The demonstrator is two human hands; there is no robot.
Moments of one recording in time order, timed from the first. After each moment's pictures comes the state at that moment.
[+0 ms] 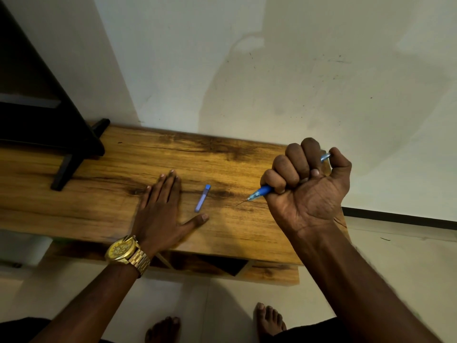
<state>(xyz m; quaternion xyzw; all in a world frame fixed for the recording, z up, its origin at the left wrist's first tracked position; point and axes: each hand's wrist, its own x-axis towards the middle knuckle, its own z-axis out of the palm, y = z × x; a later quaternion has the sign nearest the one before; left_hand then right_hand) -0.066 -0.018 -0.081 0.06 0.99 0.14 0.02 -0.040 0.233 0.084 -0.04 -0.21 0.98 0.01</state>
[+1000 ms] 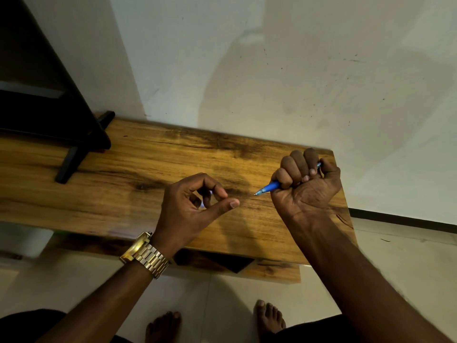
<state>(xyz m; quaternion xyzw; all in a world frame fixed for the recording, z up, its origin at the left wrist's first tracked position) -0.044 0.023 -0.021 0.14 0.78 0.60 -0.13 -0.076 0.234 0.034 -0.06 -0.13 0.99 0.03</state>
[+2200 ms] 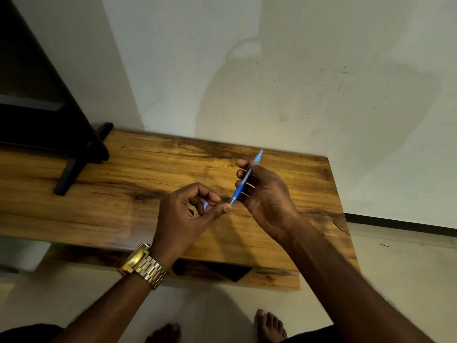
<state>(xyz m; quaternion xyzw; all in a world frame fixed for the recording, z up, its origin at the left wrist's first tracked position) -0.052 0.022 -0.037 0.10 0.81 0.56 -0.14 -0.086 0.210 0.014 -0.13 -0.50 0.85 -0.10</state>
